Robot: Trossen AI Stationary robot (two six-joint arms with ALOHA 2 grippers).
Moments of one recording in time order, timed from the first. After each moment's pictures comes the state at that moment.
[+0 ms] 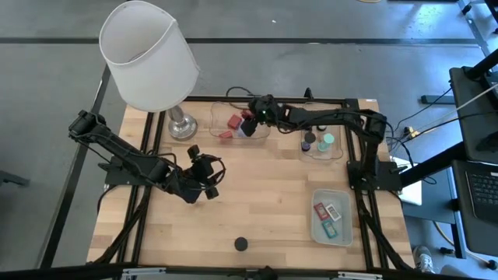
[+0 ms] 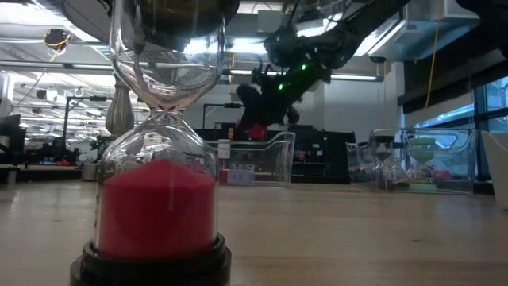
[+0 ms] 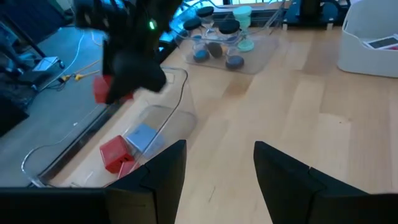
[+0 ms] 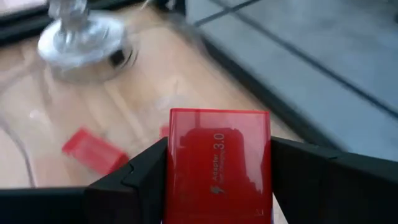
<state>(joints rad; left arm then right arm) -0.47 1.27 0.87 -0.37 -0.94 -0.44 -0.33 1.92 1.28 0.04 0.24 0.17</state>
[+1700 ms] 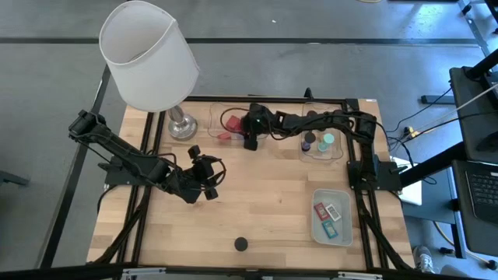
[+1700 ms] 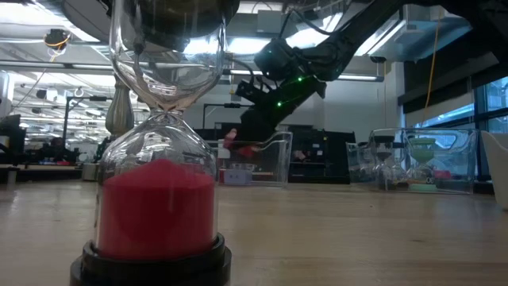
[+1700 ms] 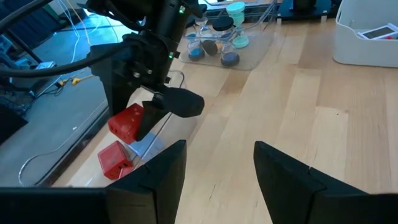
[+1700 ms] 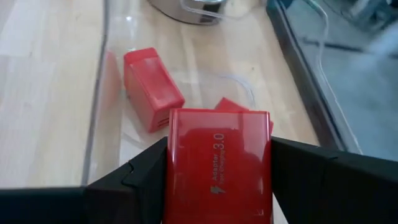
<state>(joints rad) -0.47 1.27 0.87 -0.37 -0.92 -0.40 -0.29 2.02 1.28 0.08 0.06 -0.33</state>
